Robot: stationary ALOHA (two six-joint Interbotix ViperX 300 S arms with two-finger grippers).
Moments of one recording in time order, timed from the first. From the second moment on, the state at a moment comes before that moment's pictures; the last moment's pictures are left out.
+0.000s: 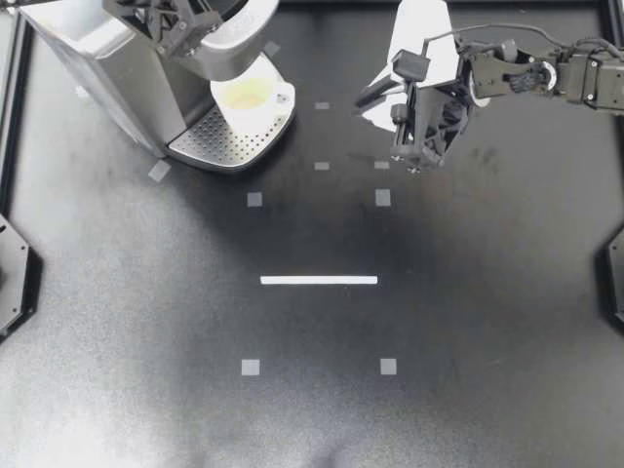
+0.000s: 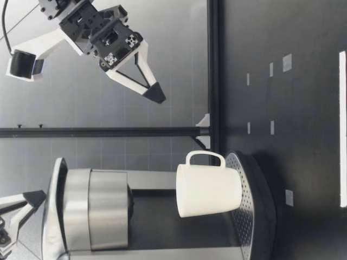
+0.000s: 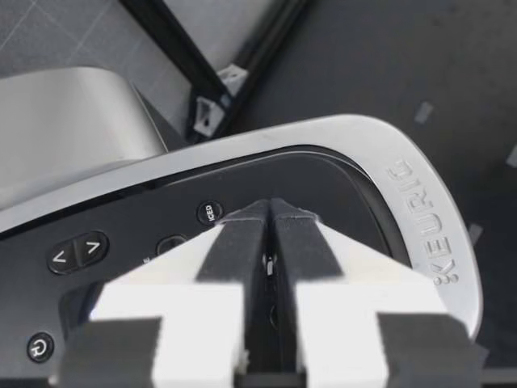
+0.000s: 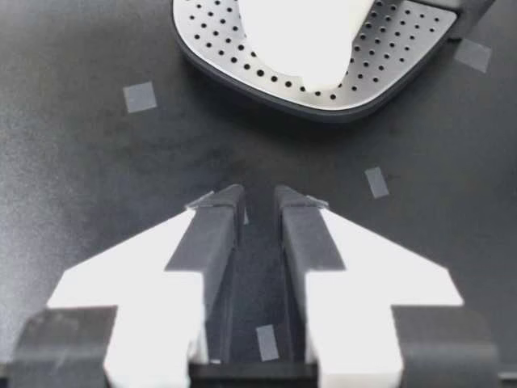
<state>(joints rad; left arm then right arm) 0.39 -0.24 0.16 0.40 0.94 -0.20 -0.46 -0.10 0.62 0.70 0.25 -0.87</state>
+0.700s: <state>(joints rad) 0.40 -0.21 0.15 0.41 0.96 -0.20 -0.44 -0.10 0.62 0.70 0.26 -0.87</state>
